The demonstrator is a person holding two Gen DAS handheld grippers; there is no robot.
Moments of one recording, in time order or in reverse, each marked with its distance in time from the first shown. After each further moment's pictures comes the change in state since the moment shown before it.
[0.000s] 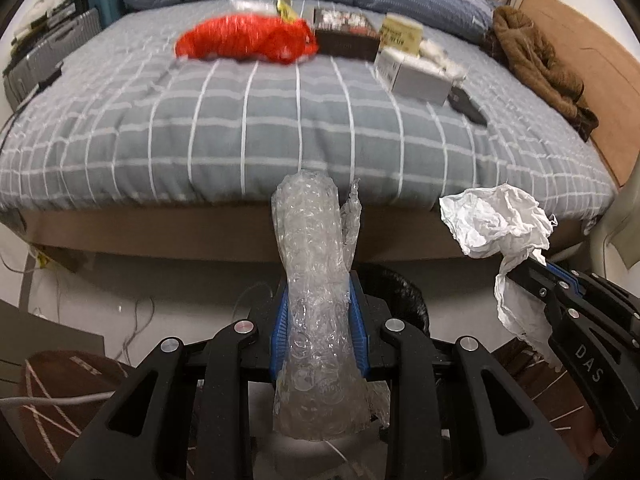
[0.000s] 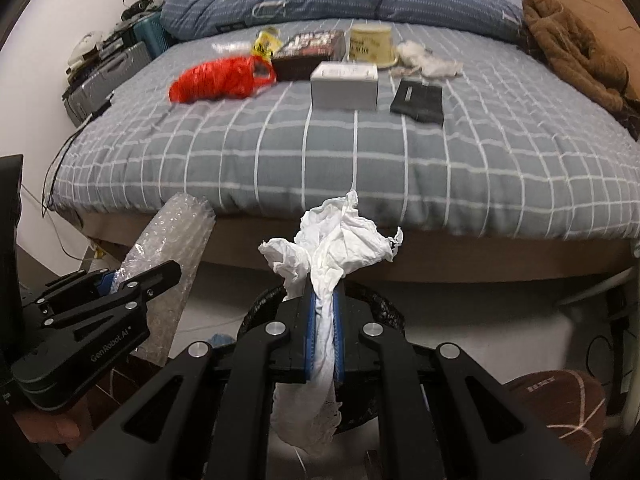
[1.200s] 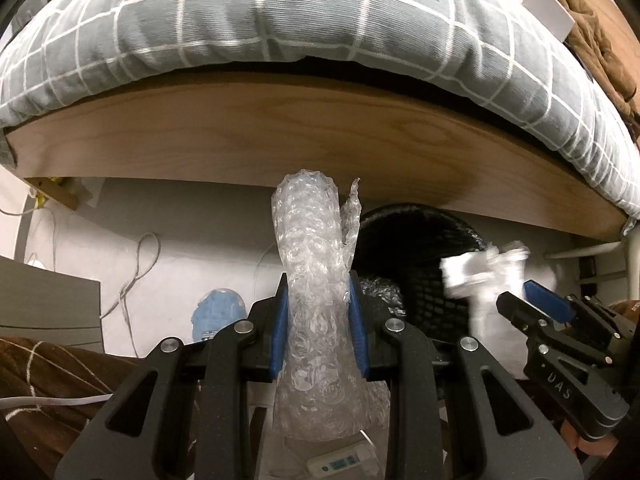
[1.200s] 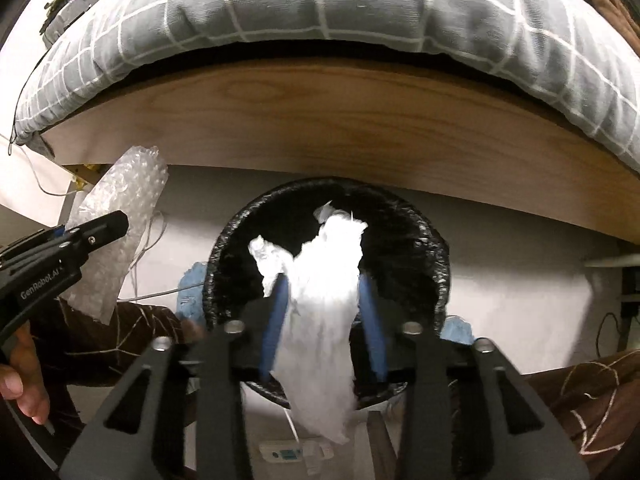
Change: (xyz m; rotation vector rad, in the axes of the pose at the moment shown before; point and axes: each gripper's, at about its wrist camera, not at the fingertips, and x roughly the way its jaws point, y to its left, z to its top) left arm 0.098 0.069 -0.035 -0.101 0.183 0.053; right arm 0.135 0.010 -0.056 -0.049 0.291 -0.005
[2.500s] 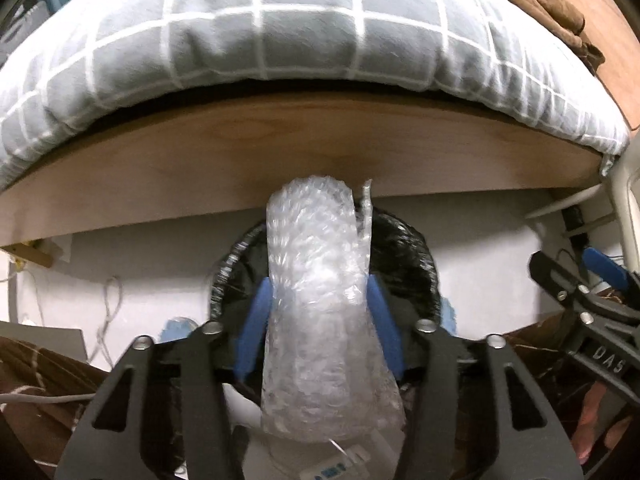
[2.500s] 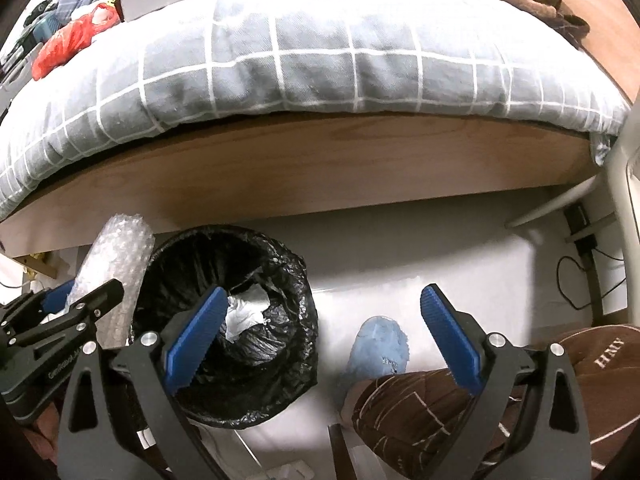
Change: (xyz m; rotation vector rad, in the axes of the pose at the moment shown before) left arm 0.010 -0.109 -0.011 0.204 -0.037 -0.034; right arm -0.055 -0.108 -0.025 0.268 -0.141 -0.208
